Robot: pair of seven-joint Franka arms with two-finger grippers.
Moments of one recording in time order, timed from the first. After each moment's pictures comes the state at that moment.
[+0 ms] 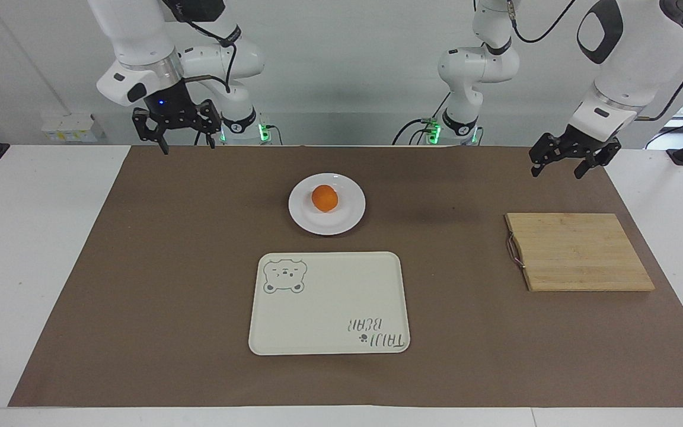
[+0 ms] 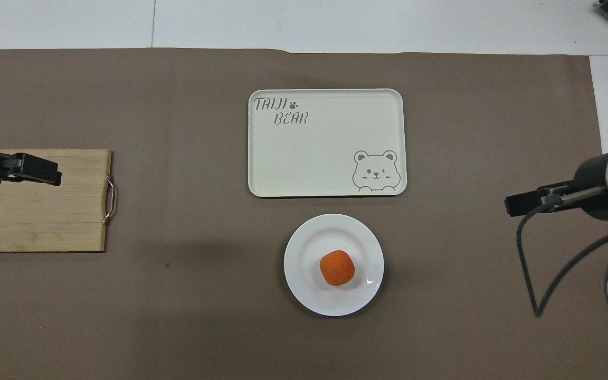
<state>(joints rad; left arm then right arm) -0.03 -0.02 -0.02 -1.66 -0.03 1.63 0.05 0.20 -0.12 -0.08 -1.76 0.02 1.65 -0.07</state>
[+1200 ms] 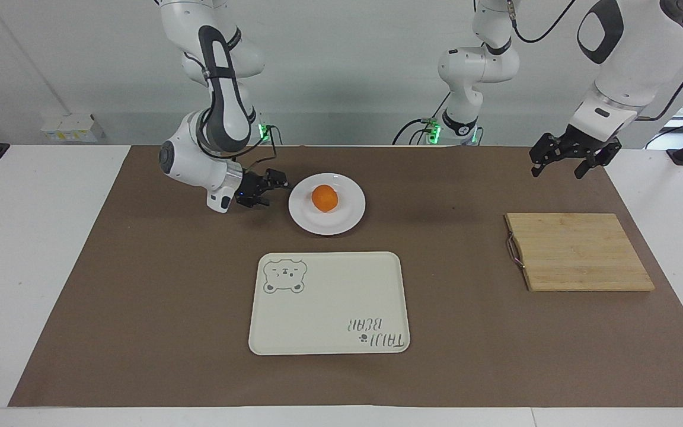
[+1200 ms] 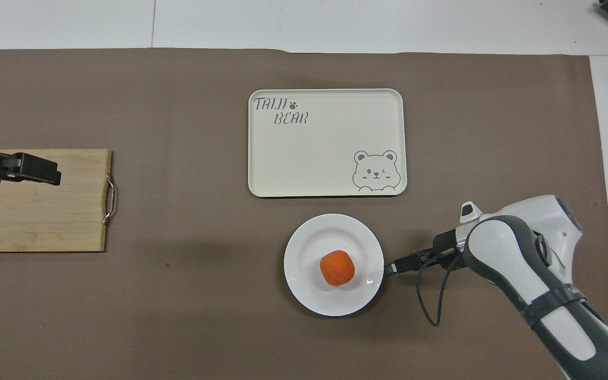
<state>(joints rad) -0.03 -0.02 -0.02 -1.66 -0.03 1.63 0.05 0.17 0.07 -0.09 -2.39 0.81 2.01 -0.63</state>
